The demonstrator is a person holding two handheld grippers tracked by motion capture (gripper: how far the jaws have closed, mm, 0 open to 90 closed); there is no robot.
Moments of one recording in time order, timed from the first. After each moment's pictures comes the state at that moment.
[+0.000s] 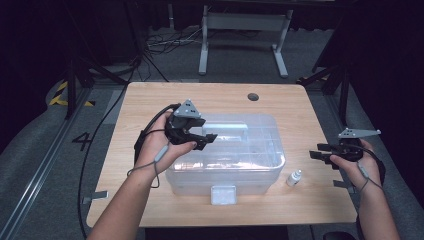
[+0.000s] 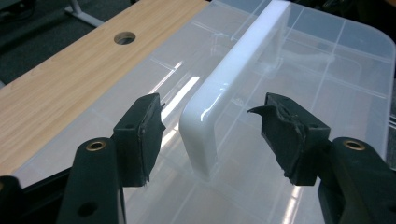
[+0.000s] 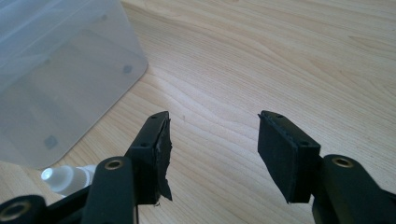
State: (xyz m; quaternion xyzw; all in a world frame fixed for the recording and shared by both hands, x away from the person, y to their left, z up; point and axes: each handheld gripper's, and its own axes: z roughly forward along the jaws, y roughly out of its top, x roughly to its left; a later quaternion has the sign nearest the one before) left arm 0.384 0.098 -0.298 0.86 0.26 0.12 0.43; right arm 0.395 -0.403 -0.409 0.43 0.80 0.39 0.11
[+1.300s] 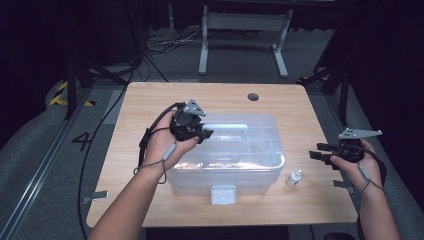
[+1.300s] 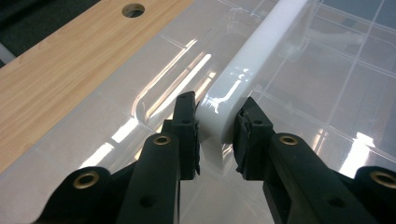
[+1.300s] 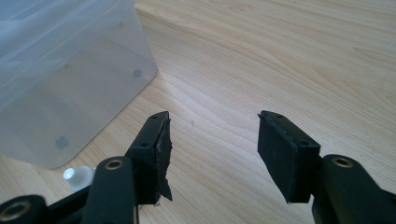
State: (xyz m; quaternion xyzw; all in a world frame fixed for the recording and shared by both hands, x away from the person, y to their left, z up) left arm 0.390 0.091 -0.294 0.88 0.29 0.11 0.37; right arm 0.389 -0.398 -0.402 0.42 0.81 0.40 0.12
